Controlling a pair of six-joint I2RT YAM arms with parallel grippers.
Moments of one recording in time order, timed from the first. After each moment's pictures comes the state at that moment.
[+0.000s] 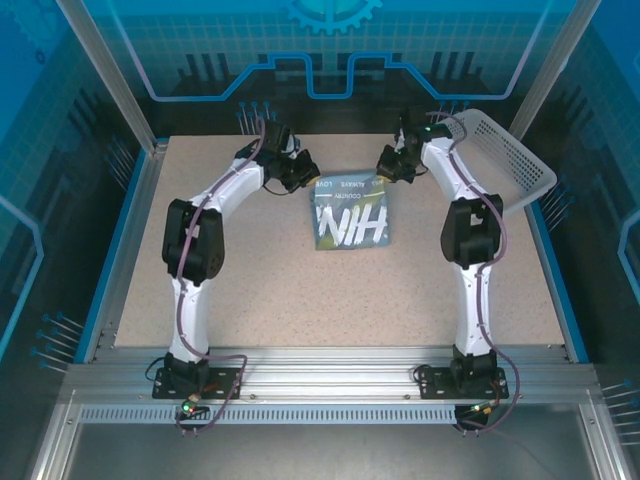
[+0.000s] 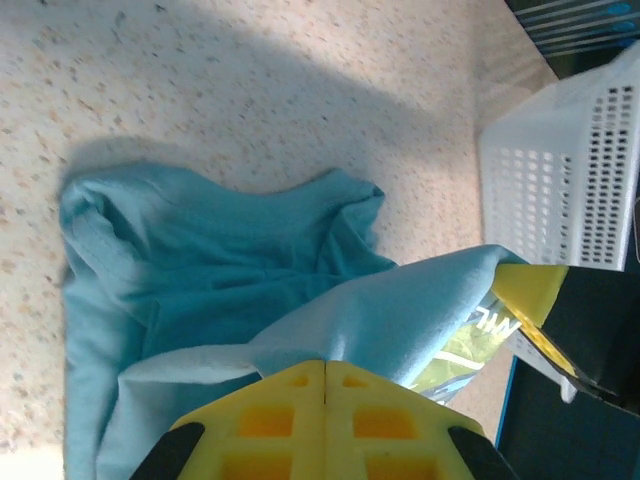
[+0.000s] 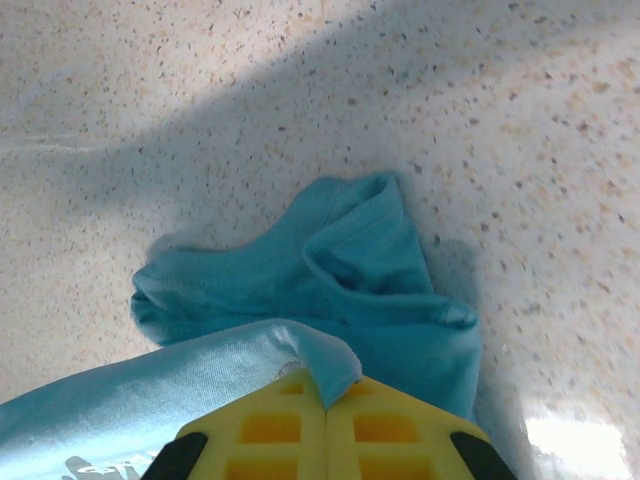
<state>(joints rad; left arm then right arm) -0.27 2.20 1.89 -0.53 0.47 -0.87 0.16 2.38 2.26 -1.04 -0.35 0.57</state>
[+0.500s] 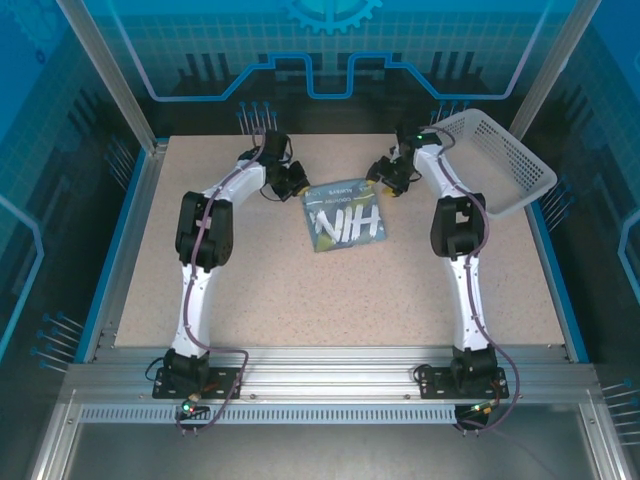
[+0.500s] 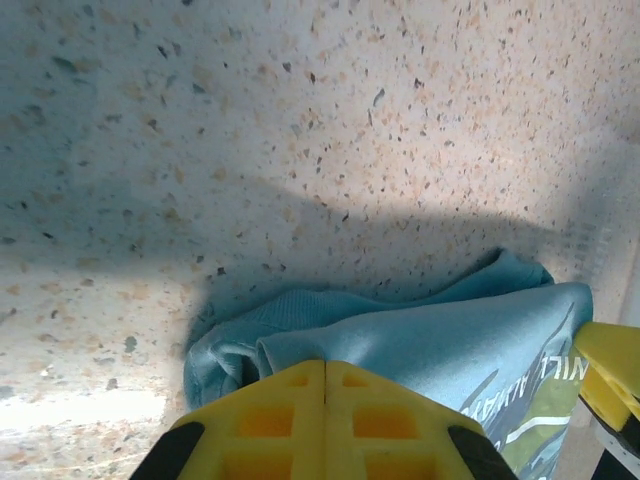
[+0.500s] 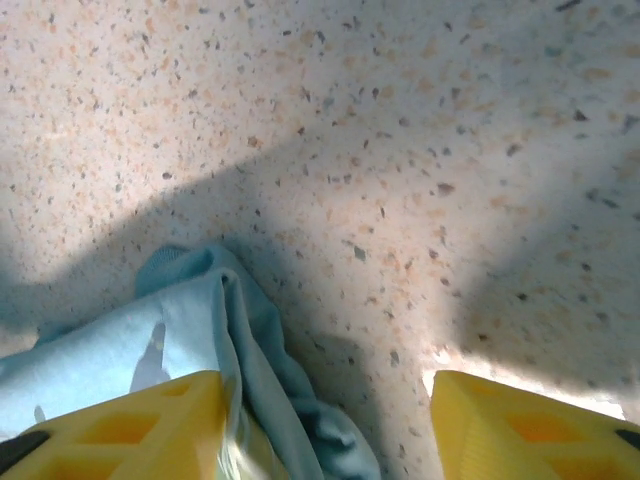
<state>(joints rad) -0.22 2.38 1.97 -0.60 0.38 -0.88 0.14 2.58 2.40 -1.07 -0.40 0.56</state>
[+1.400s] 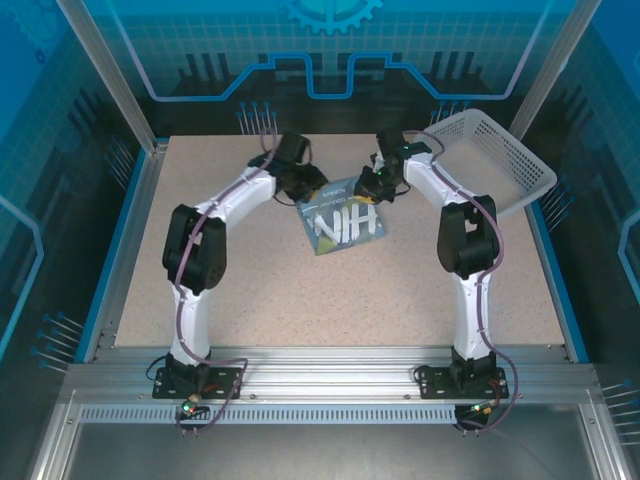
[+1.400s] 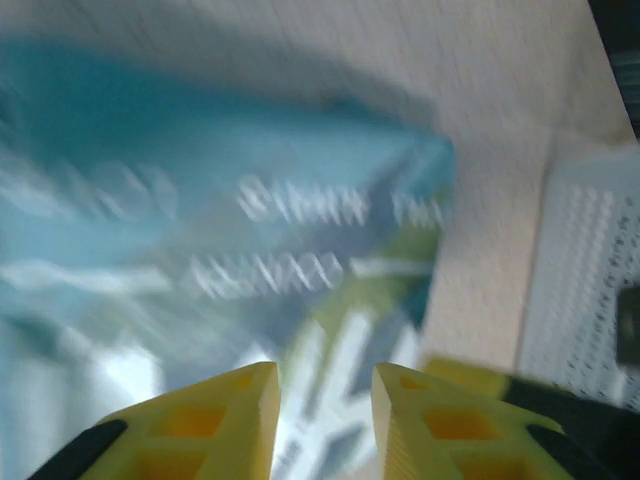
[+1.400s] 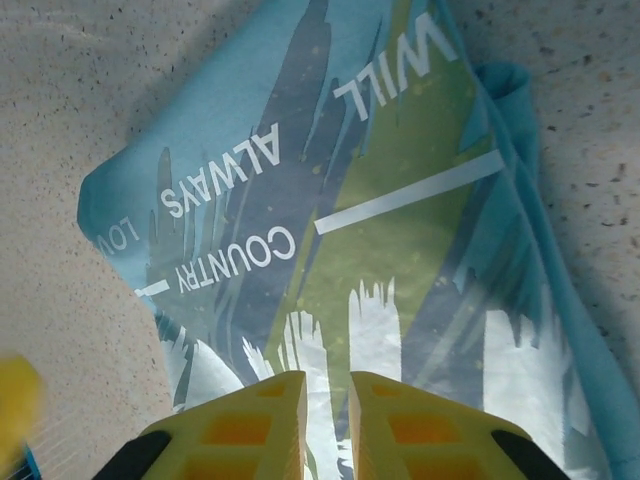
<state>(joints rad) -0.42 2.10 1.74 -0.55 0.25 -1.14 0.28 2.23 1.93 -0.89 -0.42 0.58</state>
